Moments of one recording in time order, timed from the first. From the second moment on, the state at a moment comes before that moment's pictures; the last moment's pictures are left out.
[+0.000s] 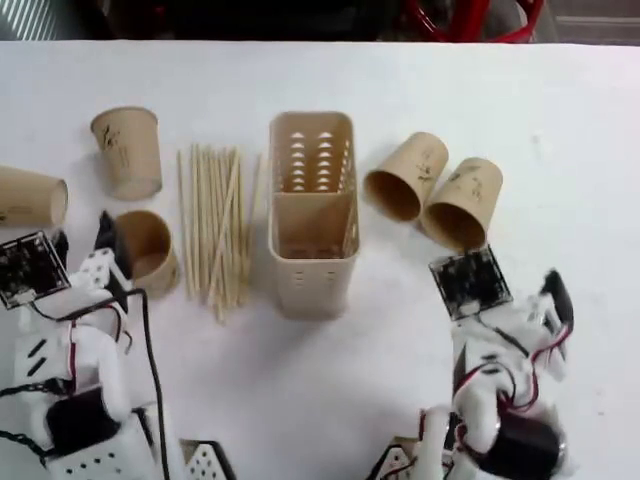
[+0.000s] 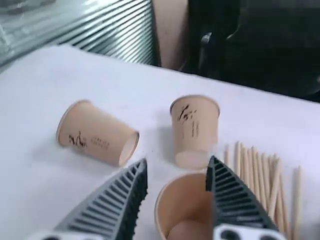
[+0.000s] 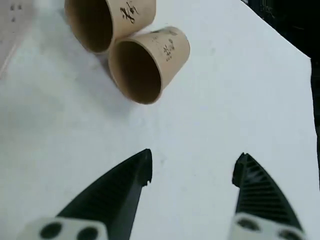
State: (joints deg) left arm -27.7 -91.0 73.6 49.3 2.3; right arm 11.1 -83.5 49.0 82.2 42.9
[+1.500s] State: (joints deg) left arm -31.4 -91.0 84.9 41.6 2.3; right arm -19.1 9.9 -23.7 87.6 7.2
